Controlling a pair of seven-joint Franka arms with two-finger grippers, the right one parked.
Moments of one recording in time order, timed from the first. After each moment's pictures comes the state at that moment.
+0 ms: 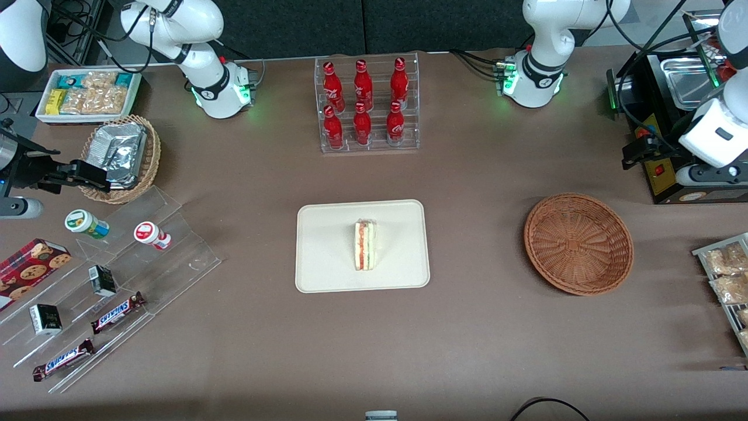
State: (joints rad) arm -0.09 -0.09 0.10 -1.79 0.02 1.60 0.02
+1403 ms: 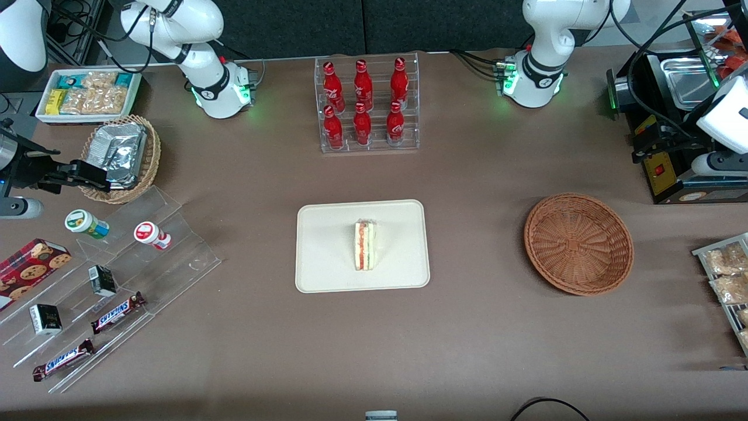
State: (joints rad) arm -0.11 -0.03 0.07 -1.58 0.02 1.48 0.02
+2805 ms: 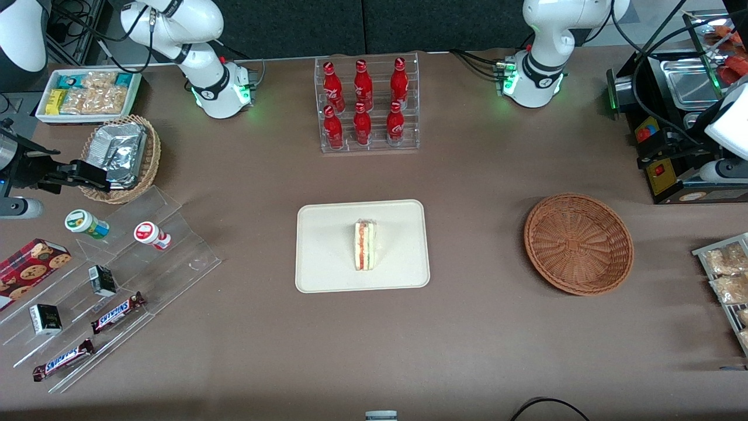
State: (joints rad) arm -0.02 0.00 0.00 -1.55 0.02 1.48 0.02
